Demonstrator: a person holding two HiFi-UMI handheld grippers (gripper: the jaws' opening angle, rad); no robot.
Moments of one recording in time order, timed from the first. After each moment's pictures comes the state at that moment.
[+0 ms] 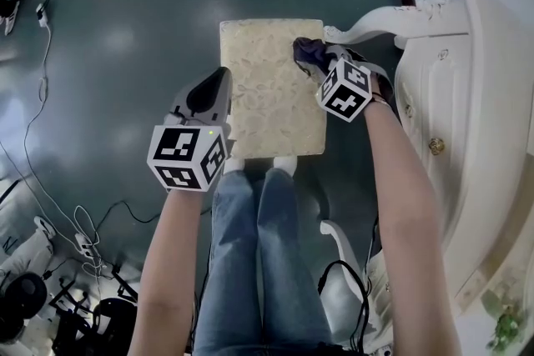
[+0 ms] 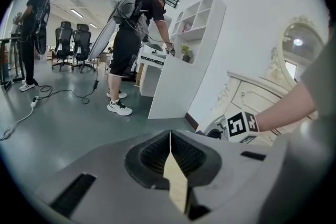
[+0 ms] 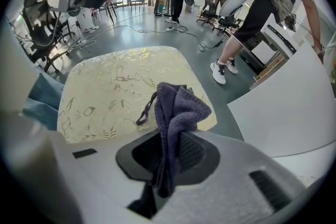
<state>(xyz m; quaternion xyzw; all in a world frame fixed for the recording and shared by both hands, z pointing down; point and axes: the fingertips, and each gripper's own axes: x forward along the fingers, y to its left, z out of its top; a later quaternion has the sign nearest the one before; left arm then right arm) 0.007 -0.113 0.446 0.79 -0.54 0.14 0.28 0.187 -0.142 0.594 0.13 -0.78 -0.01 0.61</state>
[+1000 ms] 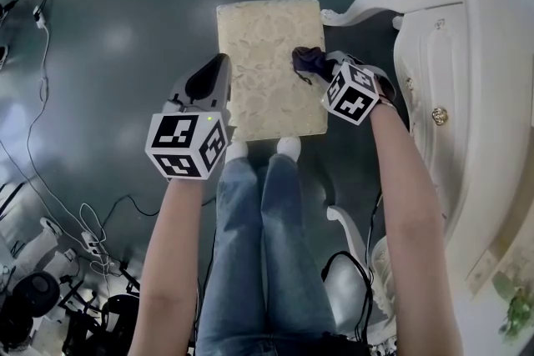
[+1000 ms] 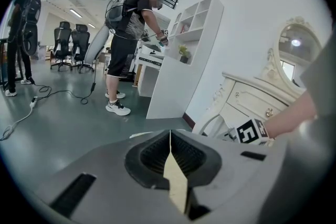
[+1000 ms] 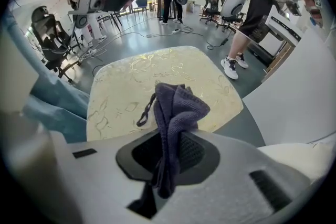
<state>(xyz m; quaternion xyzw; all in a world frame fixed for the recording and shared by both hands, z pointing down) 0.011 -0.095 0.437 0.79 -0.53 0.14 0.28 0.194 -0.068 0.592 0.09 -0.80 0.05 0.59</state>
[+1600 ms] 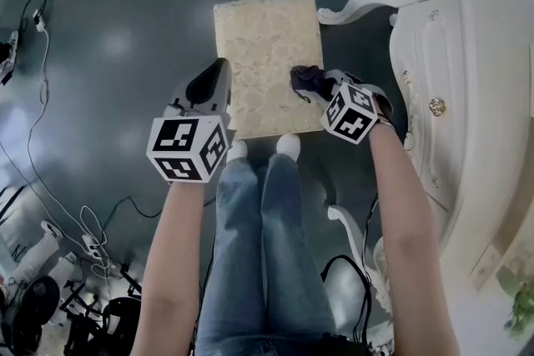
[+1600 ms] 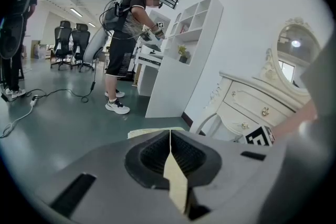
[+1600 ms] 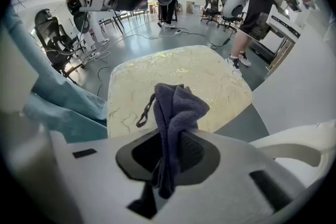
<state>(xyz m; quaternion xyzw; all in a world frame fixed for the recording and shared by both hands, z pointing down) 0.017 -0.078 0.435 0.79 -0.53 0.13 0.28 0.199 -0.015 0.590 0.09 -0.81 0.06 0.58</state>
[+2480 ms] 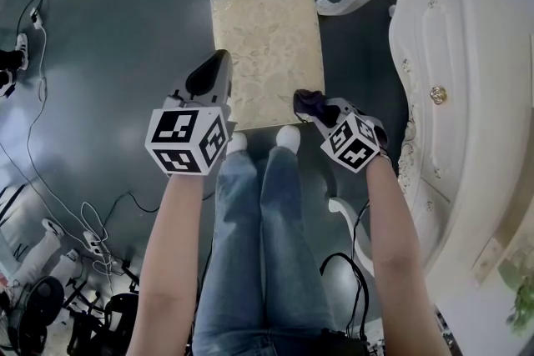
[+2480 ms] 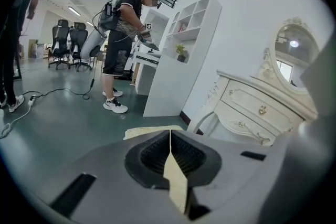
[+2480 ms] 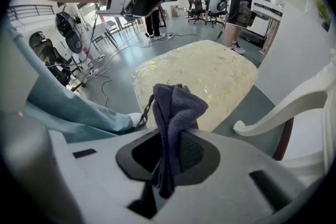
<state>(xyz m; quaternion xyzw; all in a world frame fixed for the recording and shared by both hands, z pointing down) 0.025 -0.073 0.437 0.80 -0.52 0.14 0.28 0.208 0.068 0.589 0.13 -0.82 0.15 0.54</state>
